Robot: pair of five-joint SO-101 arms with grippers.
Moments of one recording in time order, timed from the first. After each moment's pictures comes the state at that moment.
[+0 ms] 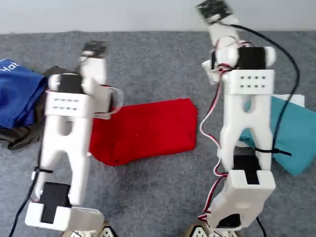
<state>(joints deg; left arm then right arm) 5.3 -2.3 -1.3 90.8 5.1 -1.1 15.5 -42.2 90.5 22.5</state>
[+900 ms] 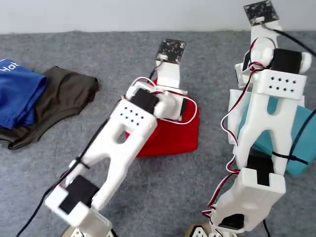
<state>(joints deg) 30.4 7.8 -1.6 64.3 21.8 8.4 15.5 -42.2 94.2 20.9</state>
